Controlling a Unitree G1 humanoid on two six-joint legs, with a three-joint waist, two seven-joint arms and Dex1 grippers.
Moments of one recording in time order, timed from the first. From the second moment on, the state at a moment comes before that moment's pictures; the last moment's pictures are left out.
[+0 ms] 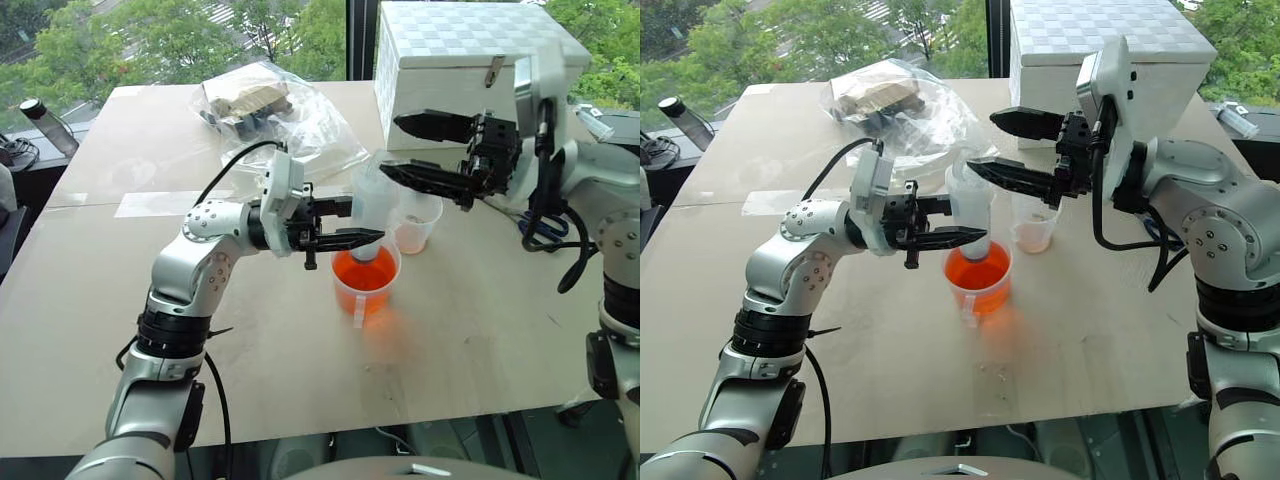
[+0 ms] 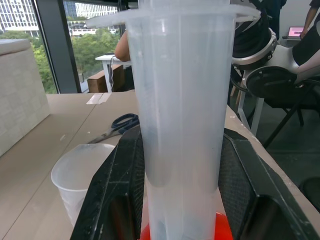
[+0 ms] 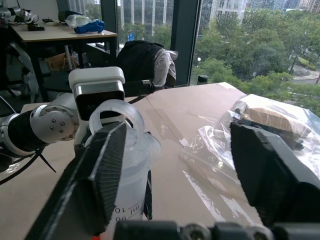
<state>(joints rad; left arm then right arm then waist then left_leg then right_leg) -0.58 0.52 -0.06 -0.14 -0.61 0.39 -1.21 -0.81 -0.62 -0.03 -0.39 0.89 0.83 0.71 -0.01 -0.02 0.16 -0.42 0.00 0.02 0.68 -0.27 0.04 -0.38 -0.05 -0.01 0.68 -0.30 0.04</state>
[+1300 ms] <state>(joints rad) -0.59 0.48 -0.06 -0.05 -0.57 0.30 -1.22 -0.85 -0.57 -0.06 -0.33 1.10 0.94 0.53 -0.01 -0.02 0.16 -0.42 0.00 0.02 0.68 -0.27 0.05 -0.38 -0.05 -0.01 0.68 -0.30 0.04</state>
